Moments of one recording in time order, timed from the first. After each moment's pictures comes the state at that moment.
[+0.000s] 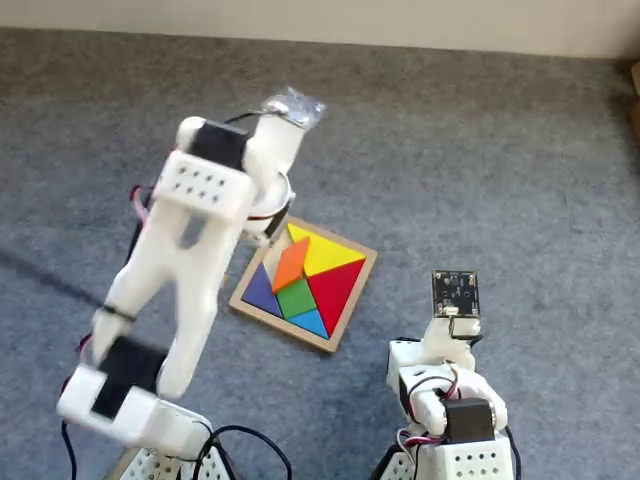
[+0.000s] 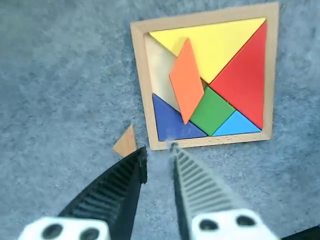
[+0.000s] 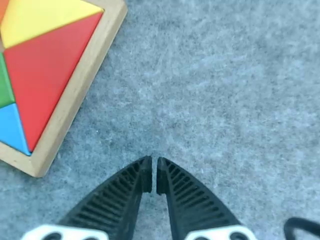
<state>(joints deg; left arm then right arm) 13.7 0.7 -10.1 99.6 -4.7 -11.6 -104.5 96.0 71.7 -3.6</state>
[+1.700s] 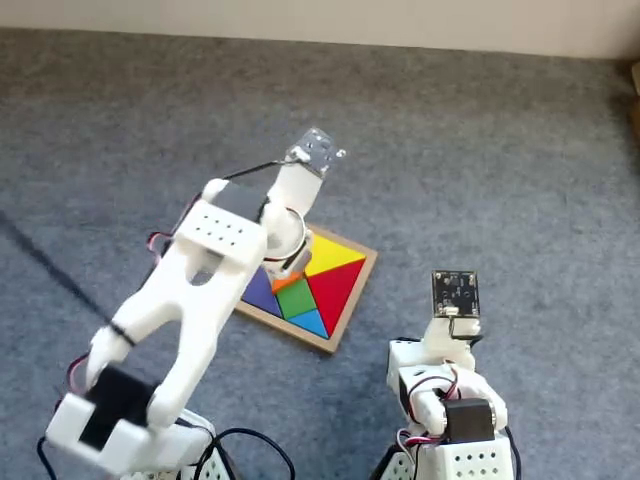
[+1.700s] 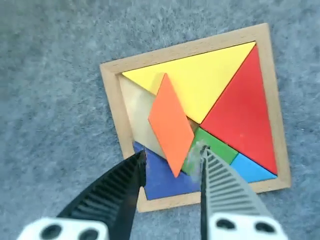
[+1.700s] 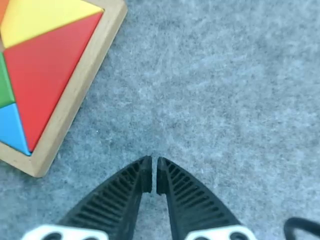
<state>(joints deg) 17.9 -5.4 20.4 68.4 -8.3 -11.6 -104.5 96.0 71.7 -3.6</state>
